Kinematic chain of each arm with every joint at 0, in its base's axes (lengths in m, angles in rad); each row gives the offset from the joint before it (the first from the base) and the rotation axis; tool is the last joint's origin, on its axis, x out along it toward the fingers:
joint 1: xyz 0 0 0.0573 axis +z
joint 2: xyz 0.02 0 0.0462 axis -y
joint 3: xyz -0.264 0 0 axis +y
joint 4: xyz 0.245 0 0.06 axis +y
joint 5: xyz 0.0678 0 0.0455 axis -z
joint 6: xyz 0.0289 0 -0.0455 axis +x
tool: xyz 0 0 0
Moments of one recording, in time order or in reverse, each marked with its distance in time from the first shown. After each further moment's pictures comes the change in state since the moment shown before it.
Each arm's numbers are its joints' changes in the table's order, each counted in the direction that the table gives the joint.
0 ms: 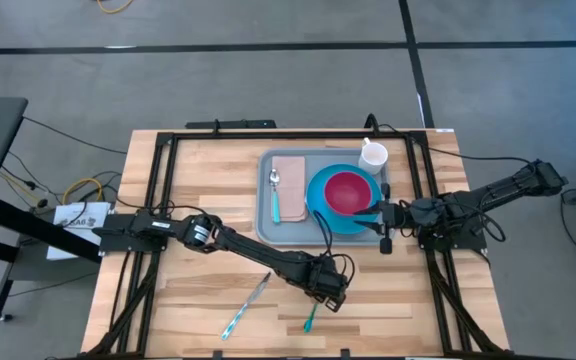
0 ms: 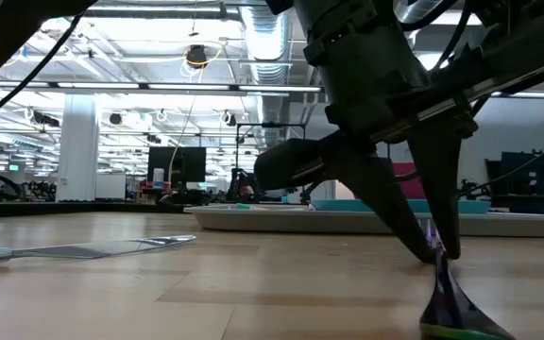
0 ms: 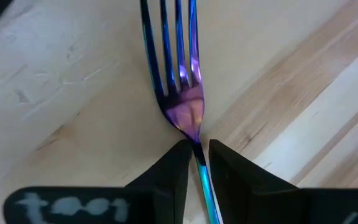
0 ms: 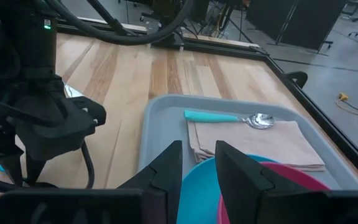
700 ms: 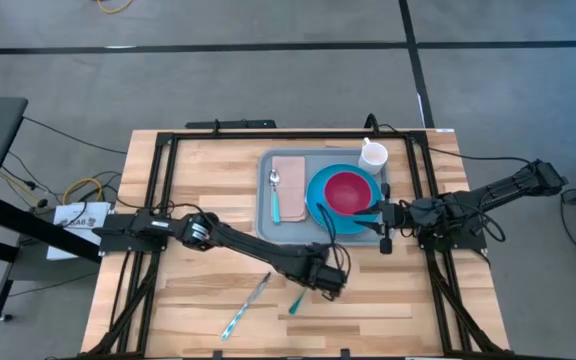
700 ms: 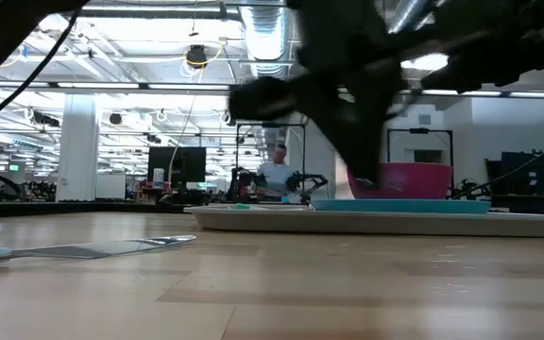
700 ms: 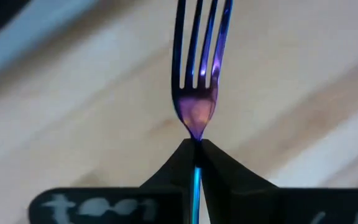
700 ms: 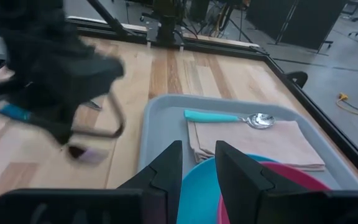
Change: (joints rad) left arm 0.012 0.046 -0.126 0.289 -0.135 -0.075; right arm 0.000 0.000 0.000 0.001 0.000 0.000
